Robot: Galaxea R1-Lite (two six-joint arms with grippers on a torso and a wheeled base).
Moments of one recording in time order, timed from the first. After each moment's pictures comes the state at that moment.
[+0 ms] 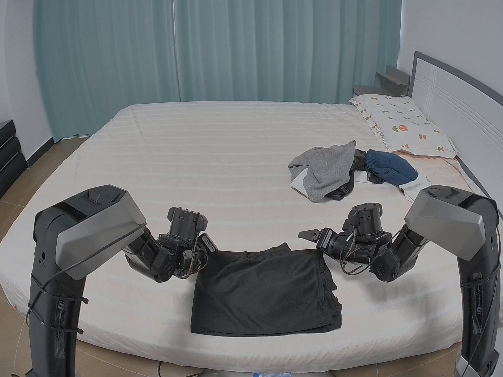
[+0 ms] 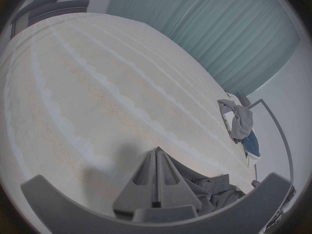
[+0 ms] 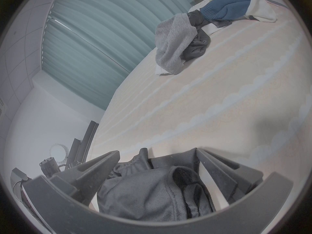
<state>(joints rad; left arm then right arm) -0.38 2.44 -1.16 -0.55 0.15 -0.92 0.35 2.44 -1.04 -0.90 0.19 0.76</state>
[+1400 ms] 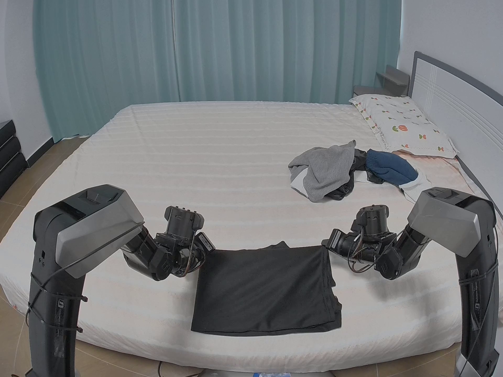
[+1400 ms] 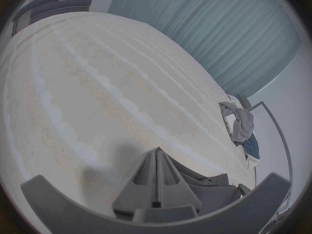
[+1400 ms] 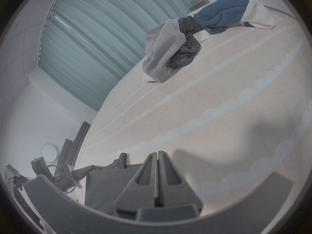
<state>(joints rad) -0.36 2.45 -1.16 -0.55 0.14 -0.92 0.28 2.48 -1.06 -0.90 0.18 0.68</state>
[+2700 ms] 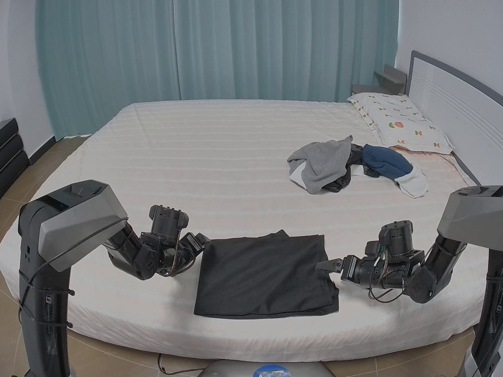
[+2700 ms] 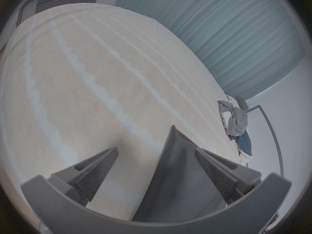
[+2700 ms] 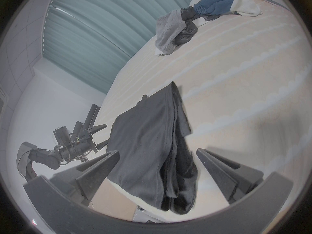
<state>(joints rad) -0.31 2.38 -1.06 -0.57 0.04 -0.96 0.32 2.22 -0.61 -1.00 0.32 0.66</state>
